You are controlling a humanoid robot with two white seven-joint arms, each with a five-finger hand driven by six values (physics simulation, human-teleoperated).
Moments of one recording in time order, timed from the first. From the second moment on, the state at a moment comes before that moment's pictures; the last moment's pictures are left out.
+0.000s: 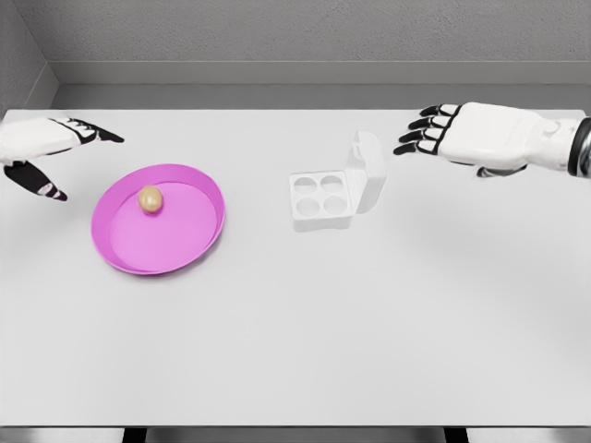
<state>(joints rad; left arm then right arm) -0.73 0.90 -0.60 -1.15 -0.24 -0.61 -0.57 -0.70 -0.88 0.51 -1.64 0.53 -0.61 0.61</state>
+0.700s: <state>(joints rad) -0.74 0.77 -0.65 -1.18 -0.30 -0.61 -0.61 -0.65 -0.89 0.54 -1.51 0.52 -0.61 0.61</state>
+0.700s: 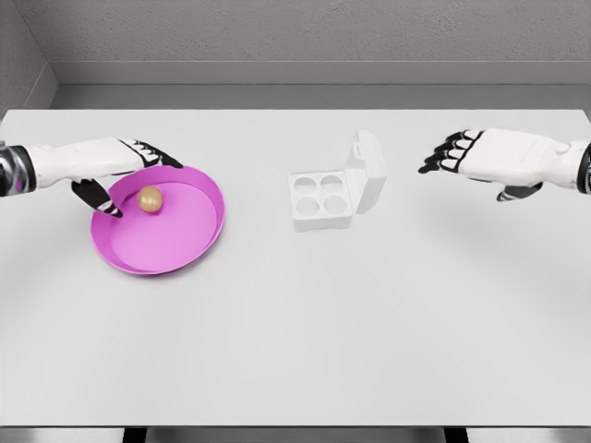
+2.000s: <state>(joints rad) -0.79 0.70 -0.72 -1.11 -0.48 -0.61 -0.61 -0.66 -0.89 0.55 -1.50 0.52 -0.61 0.61</state>
